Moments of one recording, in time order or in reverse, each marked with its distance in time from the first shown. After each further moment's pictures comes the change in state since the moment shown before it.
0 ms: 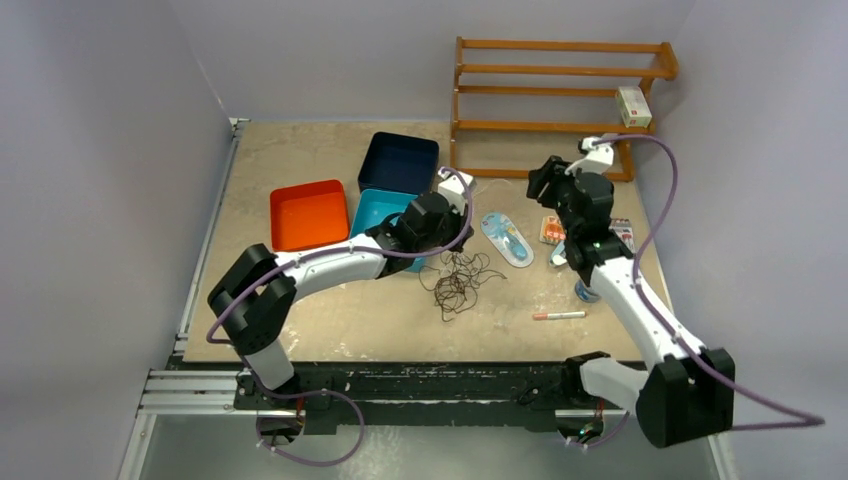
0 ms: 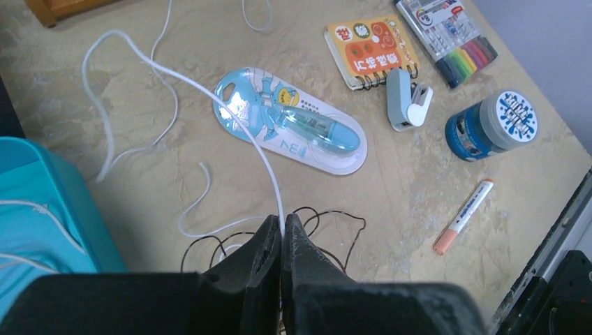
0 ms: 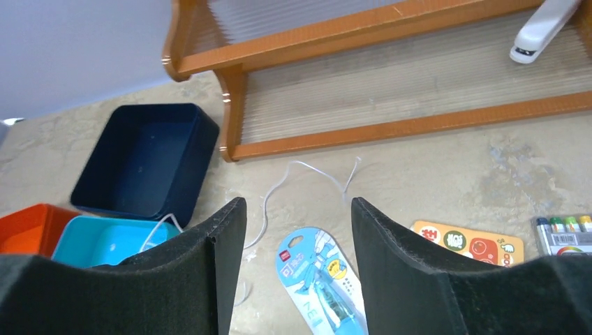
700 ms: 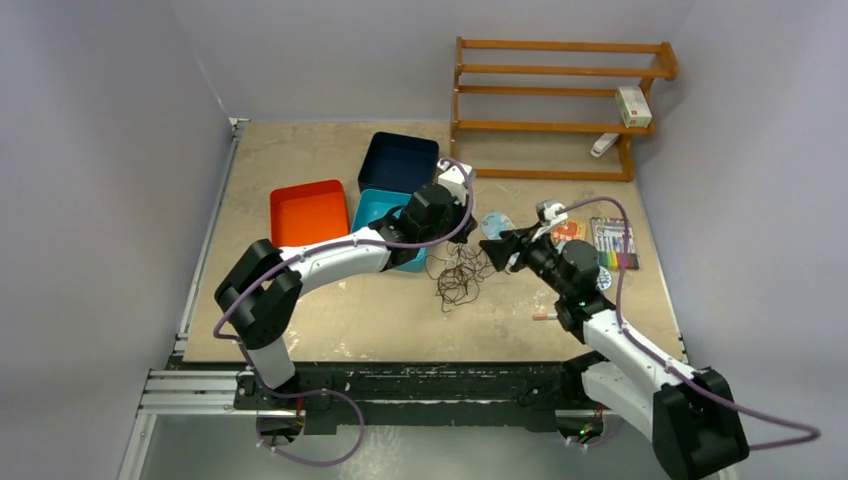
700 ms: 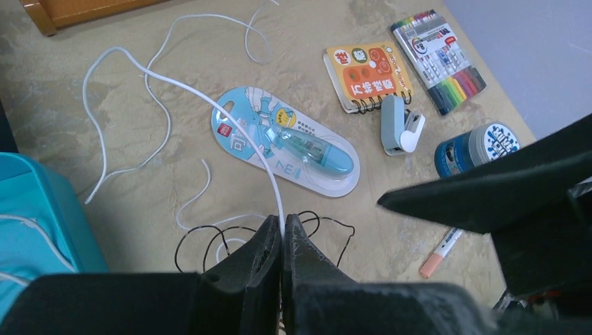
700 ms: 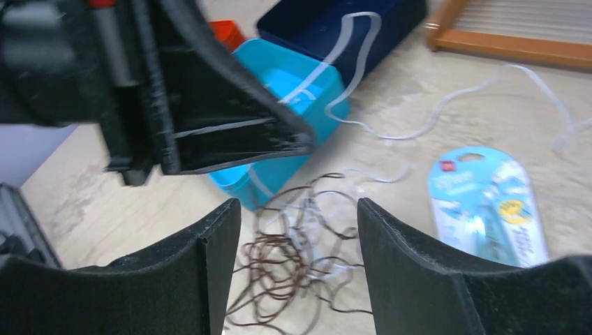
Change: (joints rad) left arm 0.019 0.047 0.072 -0.007 0.002 -0.060; right arm 0.082 -0.254 -0.512 0.370 -0.528 0.004
